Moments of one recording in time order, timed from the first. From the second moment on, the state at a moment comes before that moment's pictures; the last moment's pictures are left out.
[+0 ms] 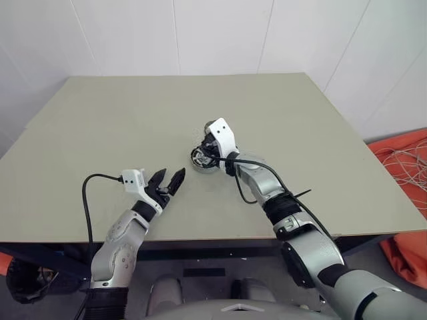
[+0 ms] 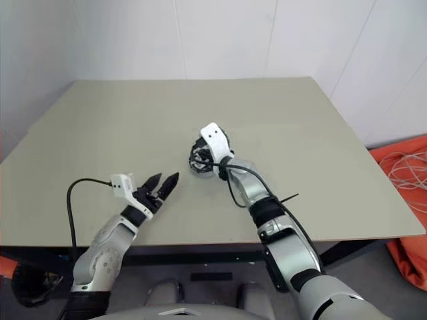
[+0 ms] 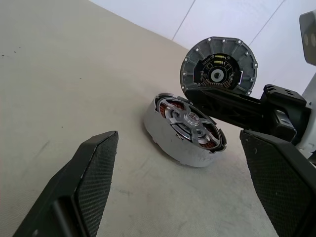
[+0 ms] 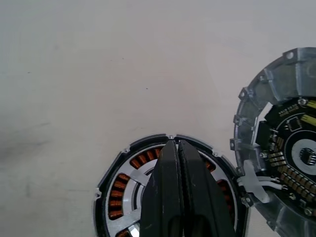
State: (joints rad) left arm 0.05 0.10 0.09 -0.18 -0.58 0.32 -0.39; right arm -0.74 -0.05 0.21 0.64 0.05 0.22 0.45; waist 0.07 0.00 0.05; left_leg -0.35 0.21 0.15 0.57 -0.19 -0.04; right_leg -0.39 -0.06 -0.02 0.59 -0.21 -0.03
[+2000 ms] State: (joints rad) left arm -0.01 0.05 0.11 -0.09 -0.57 0.35 -0.38; right arm -1.07 -0.23 0.53 0.97 -0.30 -0.13 1.18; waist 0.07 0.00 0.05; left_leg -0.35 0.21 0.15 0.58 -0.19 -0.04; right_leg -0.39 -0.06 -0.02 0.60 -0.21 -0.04
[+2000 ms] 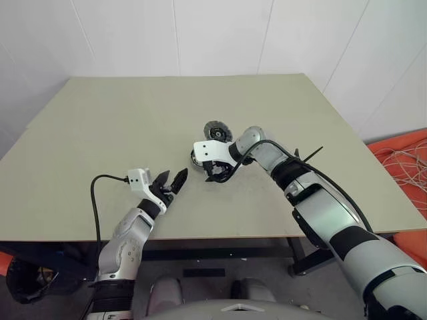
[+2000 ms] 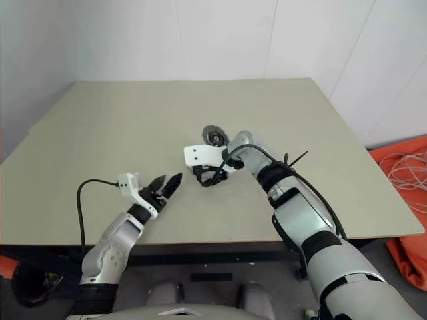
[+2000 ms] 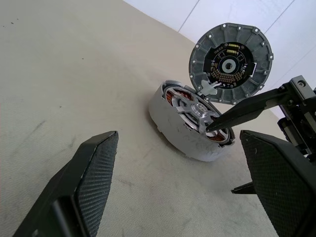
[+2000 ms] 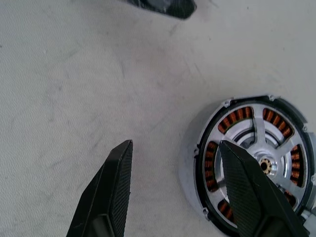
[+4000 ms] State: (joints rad) left arm -0.04 0.03 0.11 -0.02 -0.57 0.35 -0.40; right arm -0.72 -0.49 0.35 -0.19 0.08 1.26 1.15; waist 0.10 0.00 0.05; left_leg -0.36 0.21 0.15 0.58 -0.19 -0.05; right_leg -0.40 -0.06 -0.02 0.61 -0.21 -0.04
